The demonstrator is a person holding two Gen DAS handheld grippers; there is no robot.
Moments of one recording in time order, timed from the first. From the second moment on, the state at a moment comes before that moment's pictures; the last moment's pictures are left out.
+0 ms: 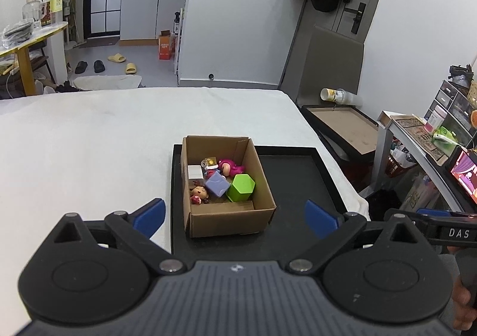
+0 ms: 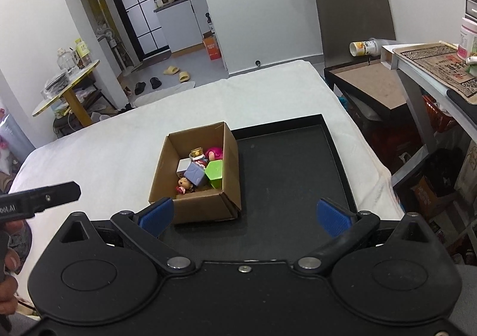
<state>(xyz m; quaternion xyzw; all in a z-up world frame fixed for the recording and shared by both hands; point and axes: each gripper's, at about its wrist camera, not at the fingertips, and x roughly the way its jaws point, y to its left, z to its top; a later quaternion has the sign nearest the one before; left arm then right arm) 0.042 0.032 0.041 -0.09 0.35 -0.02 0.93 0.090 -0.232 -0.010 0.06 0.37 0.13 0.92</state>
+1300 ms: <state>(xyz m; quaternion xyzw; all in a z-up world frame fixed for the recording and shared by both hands) 0.008 0.015 0.031 -0.09 0.37 -0.02 0.92 0.070 -0.227 -0.015 0.04 0.38 0.13 0.91</state>
